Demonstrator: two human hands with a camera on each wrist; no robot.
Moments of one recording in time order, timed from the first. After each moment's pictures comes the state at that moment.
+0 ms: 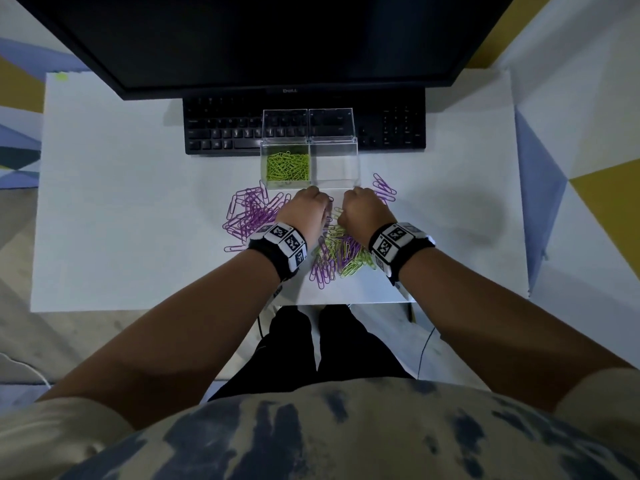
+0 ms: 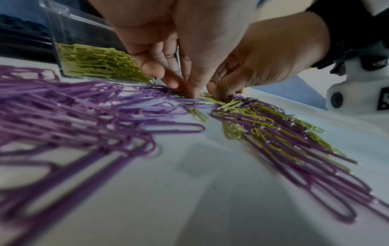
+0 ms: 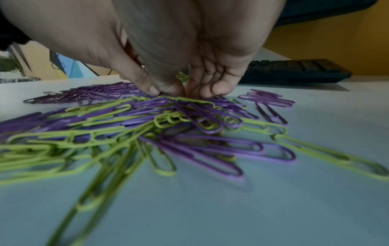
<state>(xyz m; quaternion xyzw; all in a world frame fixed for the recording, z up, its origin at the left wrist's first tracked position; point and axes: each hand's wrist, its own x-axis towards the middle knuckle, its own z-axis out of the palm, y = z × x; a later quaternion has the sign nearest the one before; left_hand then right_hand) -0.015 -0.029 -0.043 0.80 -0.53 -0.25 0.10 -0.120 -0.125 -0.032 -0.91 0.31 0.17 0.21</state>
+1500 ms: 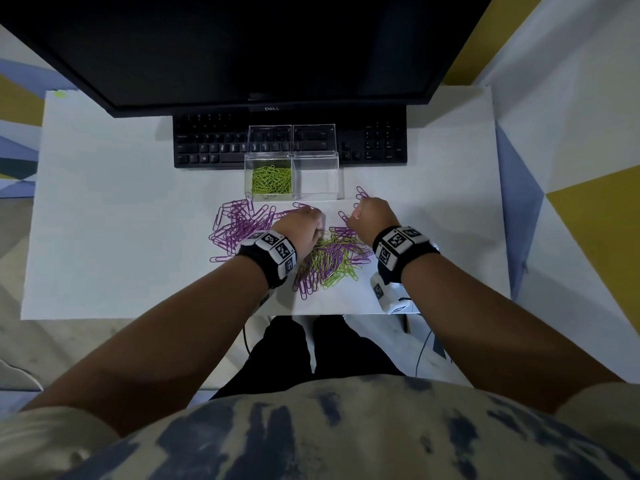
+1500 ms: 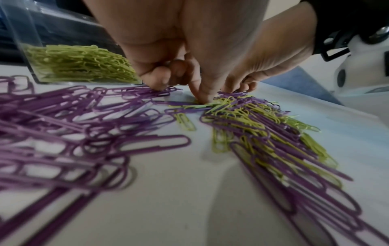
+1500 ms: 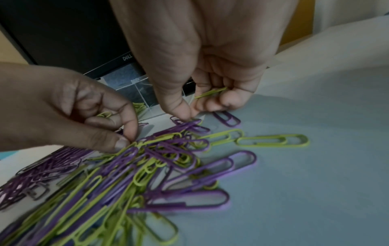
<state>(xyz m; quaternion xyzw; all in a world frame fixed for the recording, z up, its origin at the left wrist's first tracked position) -0.025 -0.043 -0.038 0.77 -0.55 -0.31 0.05 -0.145 -0.167 -0.039 -0.81 0.45 0.14 0.34</state>
